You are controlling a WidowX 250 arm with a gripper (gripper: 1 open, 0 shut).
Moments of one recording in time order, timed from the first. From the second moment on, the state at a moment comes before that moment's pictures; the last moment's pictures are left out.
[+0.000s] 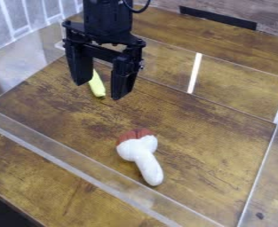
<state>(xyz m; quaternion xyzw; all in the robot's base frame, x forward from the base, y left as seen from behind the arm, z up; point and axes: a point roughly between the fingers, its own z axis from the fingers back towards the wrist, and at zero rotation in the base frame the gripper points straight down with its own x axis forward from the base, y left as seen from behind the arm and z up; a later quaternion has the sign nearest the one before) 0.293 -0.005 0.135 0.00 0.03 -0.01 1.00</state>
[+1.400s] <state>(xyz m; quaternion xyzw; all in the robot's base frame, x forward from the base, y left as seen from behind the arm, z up) 0.319 0.017 0.085 0.01 0.06 0.00 1.00</state>
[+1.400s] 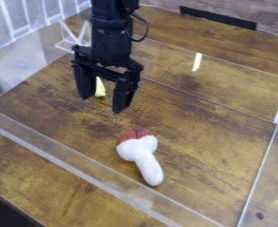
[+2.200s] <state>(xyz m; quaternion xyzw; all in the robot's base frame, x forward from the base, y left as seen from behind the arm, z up) 0.335 0.018 0.064 0.01 0.08 0.01 1.00</state>
